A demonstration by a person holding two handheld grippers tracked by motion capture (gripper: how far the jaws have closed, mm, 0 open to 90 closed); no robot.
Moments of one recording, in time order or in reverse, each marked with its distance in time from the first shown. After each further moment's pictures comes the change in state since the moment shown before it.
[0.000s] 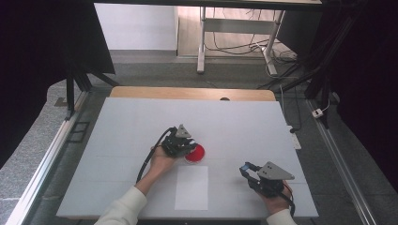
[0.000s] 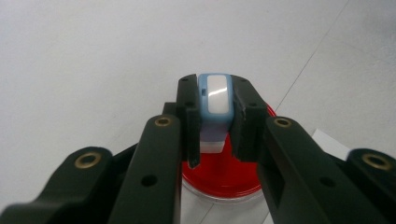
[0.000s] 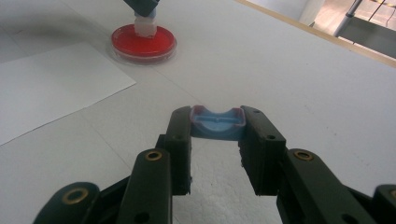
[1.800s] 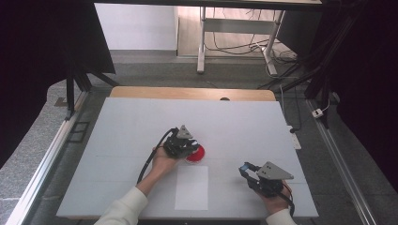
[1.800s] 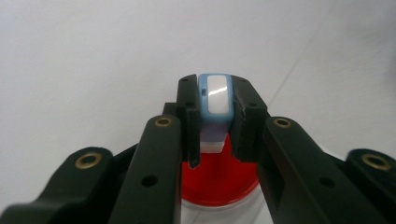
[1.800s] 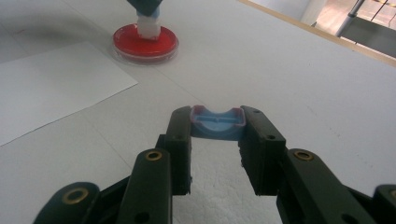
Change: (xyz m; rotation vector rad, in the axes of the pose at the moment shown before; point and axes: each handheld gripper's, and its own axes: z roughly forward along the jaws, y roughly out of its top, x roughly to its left) left arm -0.003 0.004 -0.004 -0.054 -0.059 -0.019; right arm 0.001 0.000 0.002 -0.001 0.008 0.000
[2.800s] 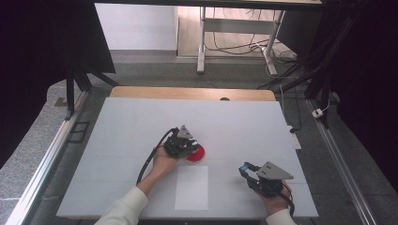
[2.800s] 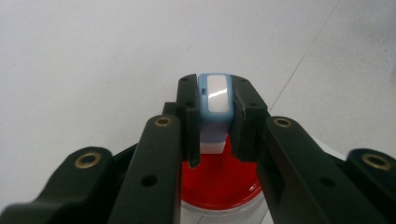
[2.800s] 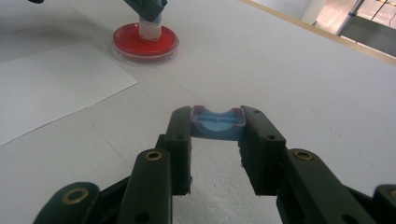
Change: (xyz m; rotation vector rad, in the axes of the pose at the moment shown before) left arm 0.002 -0.004 0.010 0.039 0.022 0.017; right arm 0.000 0.000 0.000 0.004 -0.002 0.000
